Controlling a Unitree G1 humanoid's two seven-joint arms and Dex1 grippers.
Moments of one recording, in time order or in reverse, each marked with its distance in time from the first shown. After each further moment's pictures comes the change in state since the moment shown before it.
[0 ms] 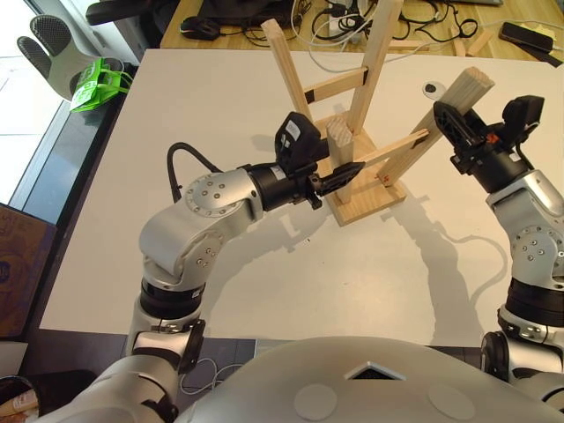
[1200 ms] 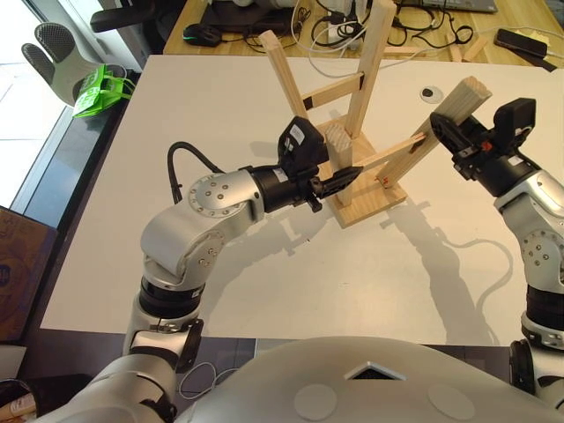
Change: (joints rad) left arm -0.005 0.012 -0.021 0.001 0.025 0.017 0.002; right arm 0.040 -0.186 0.152 -0.029 -0.134 -0.050 0.015
